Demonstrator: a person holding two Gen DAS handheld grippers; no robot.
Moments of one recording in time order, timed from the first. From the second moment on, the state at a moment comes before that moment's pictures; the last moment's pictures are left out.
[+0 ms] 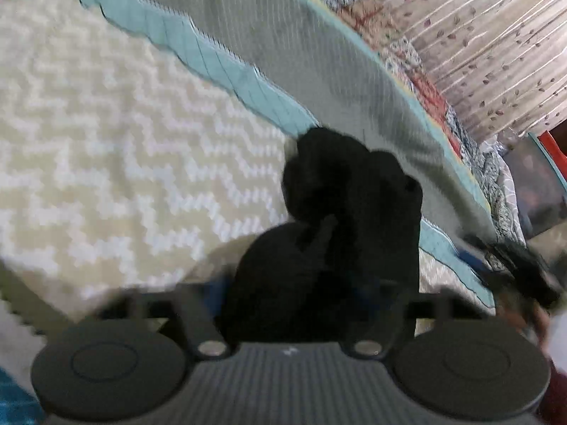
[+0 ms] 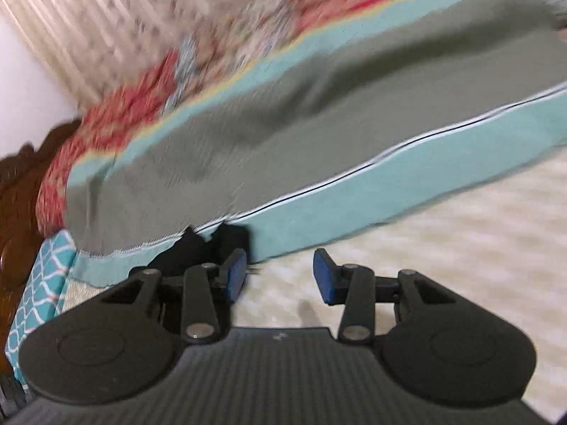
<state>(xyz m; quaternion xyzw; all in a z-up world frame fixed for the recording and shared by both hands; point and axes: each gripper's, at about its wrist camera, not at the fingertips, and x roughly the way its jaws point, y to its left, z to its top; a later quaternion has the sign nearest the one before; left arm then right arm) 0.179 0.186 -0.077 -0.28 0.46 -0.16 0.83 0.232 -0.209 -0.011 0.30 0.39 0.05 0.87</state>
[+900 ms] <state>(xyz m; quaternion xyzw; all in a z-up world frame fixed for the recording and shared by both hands) 0.089 0.239 -0.036 -0.31 0.44 -0.13 0.83 0.061 -0.494 0.060 0.29 0.20 -0.32 0.88</state>
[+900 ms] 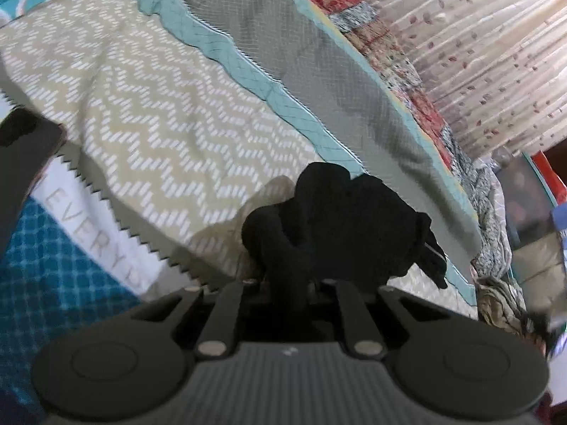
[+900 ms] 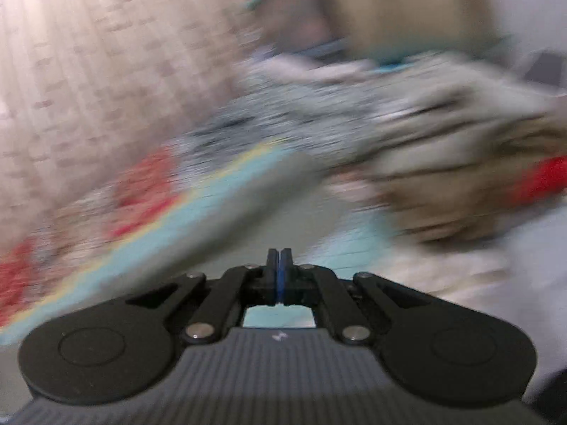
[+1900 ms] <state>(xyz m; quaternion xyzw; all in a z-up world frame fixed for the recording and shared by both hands) 0.077 0.262 -0.015 -0.34 0.42 -0.12 0.83 0.162 -0.347 0.039 0.36 0.31 -0.05 0.88</state>
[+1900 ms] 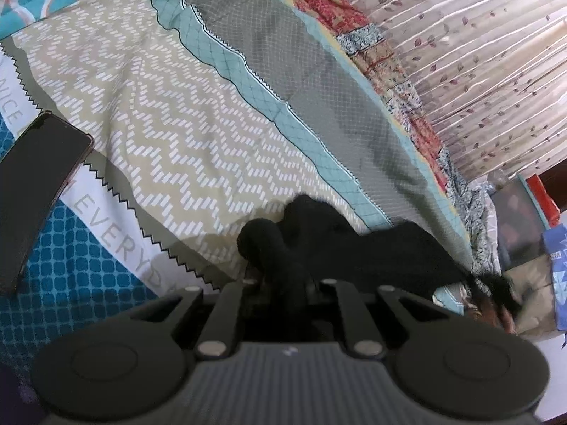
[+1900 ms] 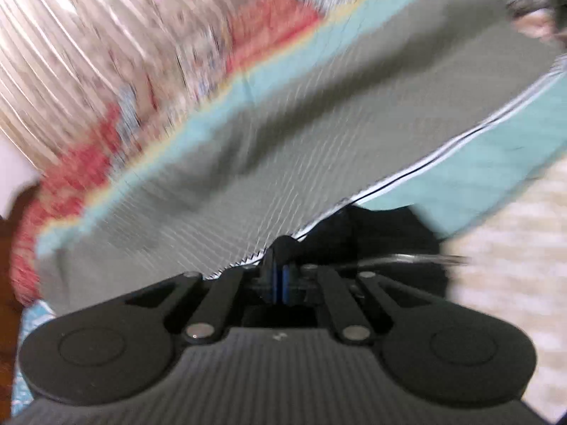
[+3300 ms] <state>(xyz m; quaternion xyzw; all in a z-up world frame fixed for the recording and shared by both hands) 0.239 0.157 0.012 -0.23 0.37 -0.16 0.89 0.147 -0.508 0.052 0.29 0.23 -0.33 0.87</state>
